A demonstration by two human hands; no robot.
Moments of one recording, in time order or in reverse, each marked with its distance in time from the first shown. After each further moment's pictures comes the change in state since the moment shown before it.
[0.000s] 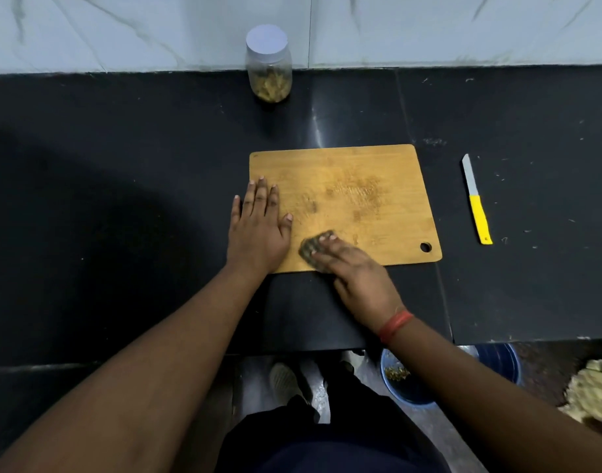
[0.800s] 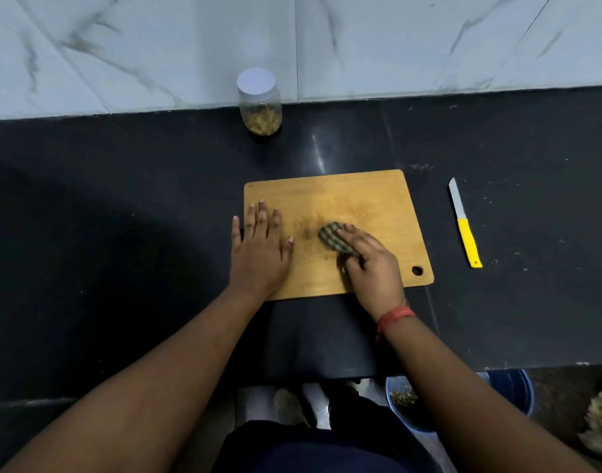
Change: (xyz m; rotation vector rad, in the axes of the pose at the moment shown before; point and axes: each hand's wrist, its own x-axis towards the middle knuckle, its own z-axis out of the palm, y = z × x) left_hand 0.010 0.019 -0.014 0.045 -0.028 0.019; right_hand 0.034 0.026 -0.029 0.309 0.280 0.399
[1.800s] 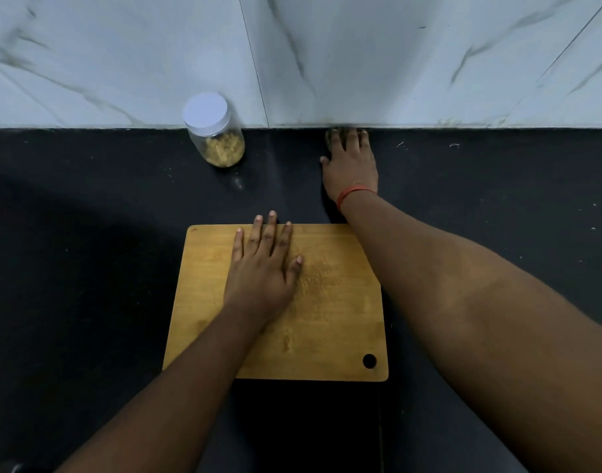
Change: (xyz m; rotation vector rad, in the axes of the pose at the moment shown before) left_hand 0.095 0.096 0.012 0.004 -0.068 -0.017; right_hand 0.320 0.076 -0.002 -0.610 -0.088 -0.010
